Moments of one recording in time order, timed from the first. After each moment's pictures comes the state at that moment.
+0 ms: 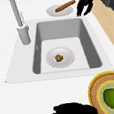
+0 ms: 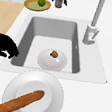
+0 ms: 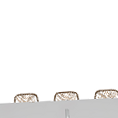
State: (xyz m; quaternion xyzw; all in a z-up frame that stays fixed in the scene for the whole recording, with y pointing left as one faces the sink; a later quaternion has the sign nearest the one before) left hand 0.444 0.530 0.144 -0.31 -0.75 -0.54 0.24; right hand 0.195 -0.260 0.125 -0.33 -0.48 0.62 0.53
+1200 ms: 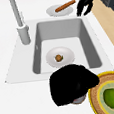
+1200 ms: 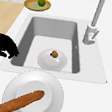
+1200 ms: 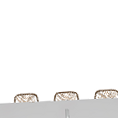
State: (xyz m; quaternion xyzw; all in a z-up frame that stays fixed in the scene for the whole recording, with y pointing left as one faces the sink) left hand 0.444 0.476 0.245 -0.25 -0.74 -0.56 0.25; right hand 0.195 -0.260 0.125 -0.33 -0.48 0.62 0.53
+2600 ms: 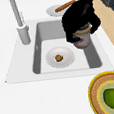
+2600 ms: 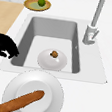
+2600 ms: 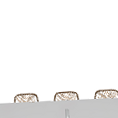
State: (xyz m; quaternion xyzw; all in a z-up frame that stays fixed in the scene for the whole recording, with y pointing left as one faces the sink) left hand 0.390 0.286 0.307 -0.25 -0.74 -0.58 0.26; right hand 0.195 -0.260 0.125 -0.33 -0.48 0.62 0.53
